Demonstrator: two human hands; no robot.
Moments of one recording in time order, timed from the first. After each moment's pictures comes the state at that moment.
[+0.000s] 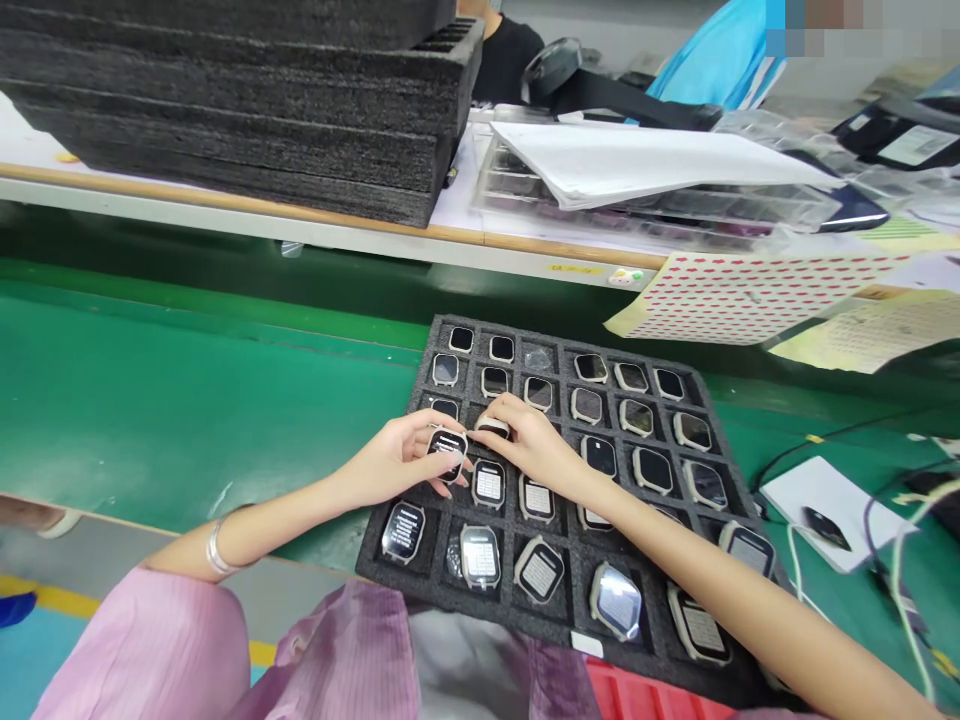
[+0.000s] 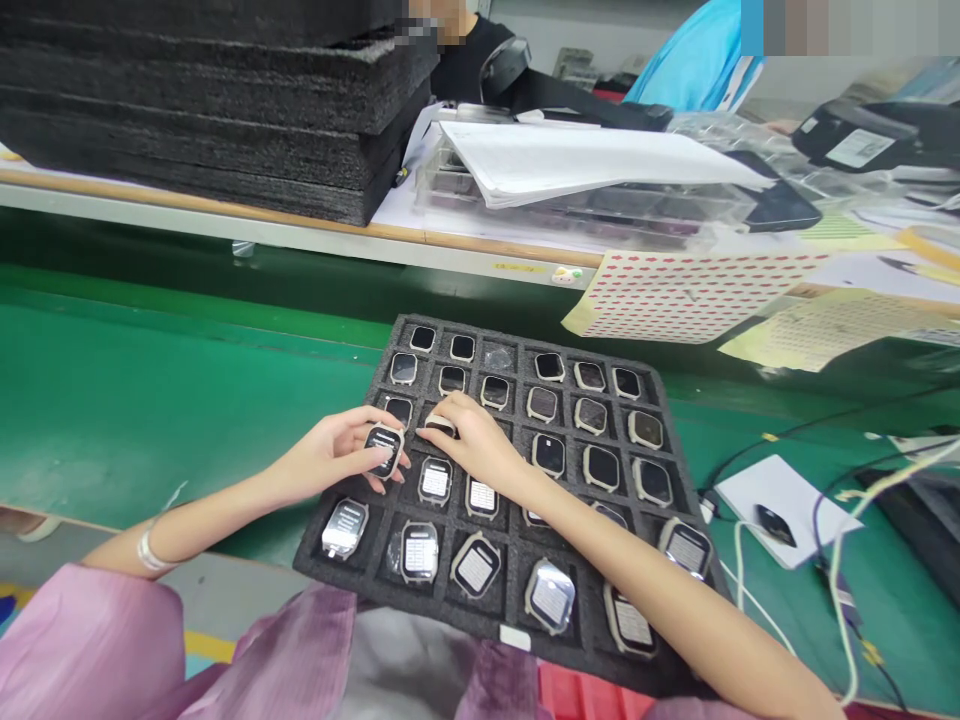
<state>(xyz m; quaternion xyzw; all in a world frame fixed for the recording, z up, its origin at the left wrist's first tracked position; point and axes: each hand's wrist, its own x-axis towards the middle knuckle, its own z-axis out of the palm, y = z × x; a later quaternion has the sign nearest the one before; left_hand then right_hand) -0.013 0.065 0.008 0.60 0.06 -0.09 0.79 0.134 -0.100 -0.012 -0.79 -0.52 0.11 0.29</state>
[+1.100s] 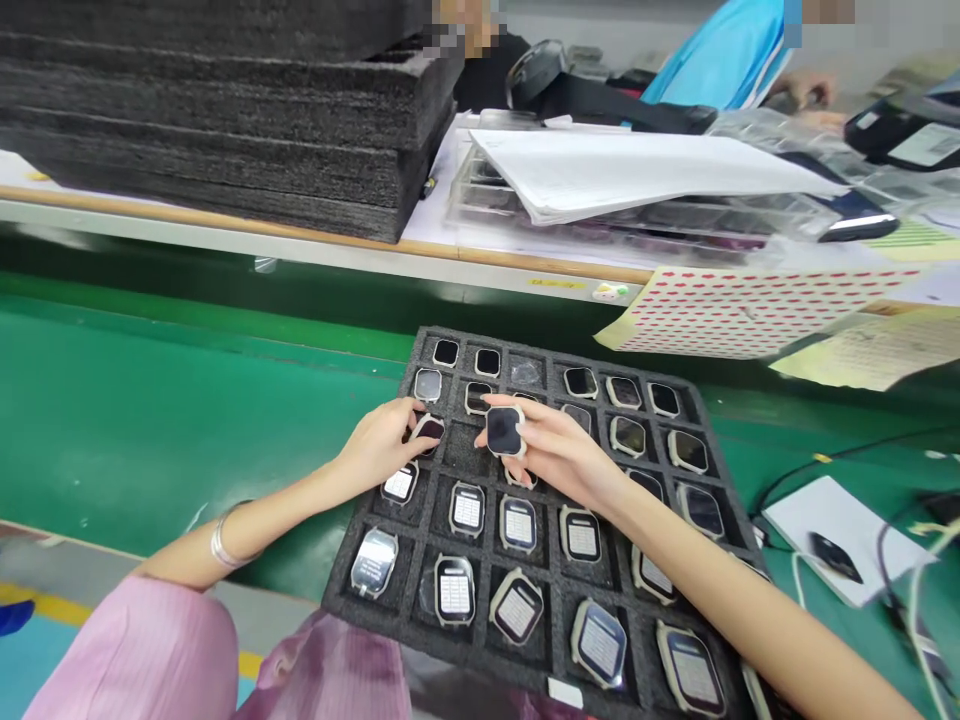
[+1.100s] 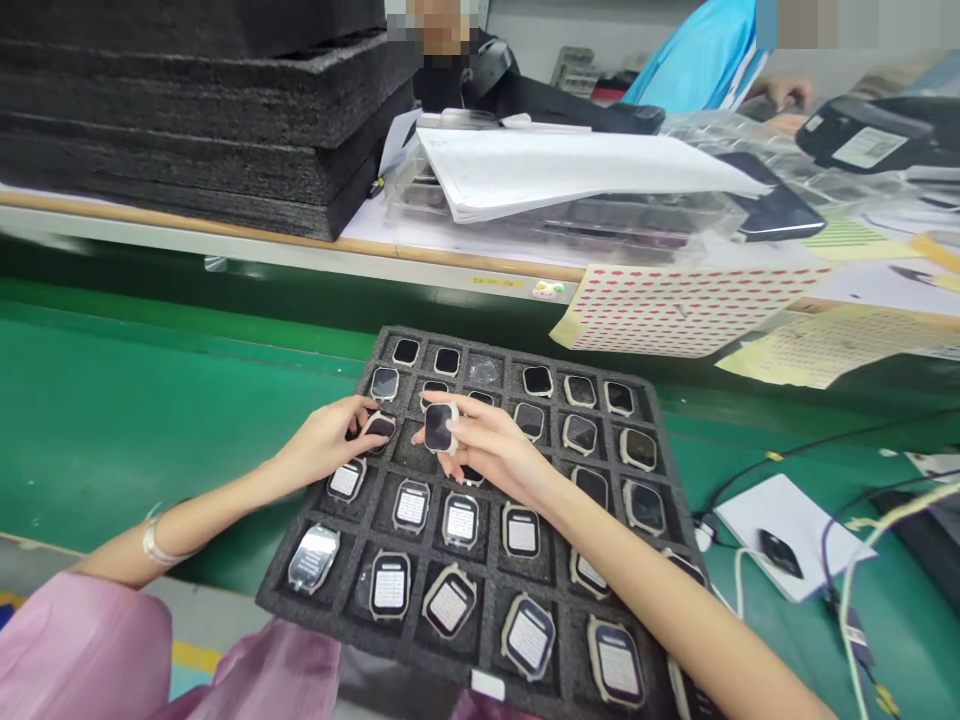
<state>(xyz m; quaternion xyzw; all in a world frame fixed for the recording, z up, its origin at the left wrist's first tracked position) 0.035 0.077 -0.023 0.94 0.10 0.02 0.33 0.161 -0.134 0.007 -0.46 -0.25 0.52 0.67</state>
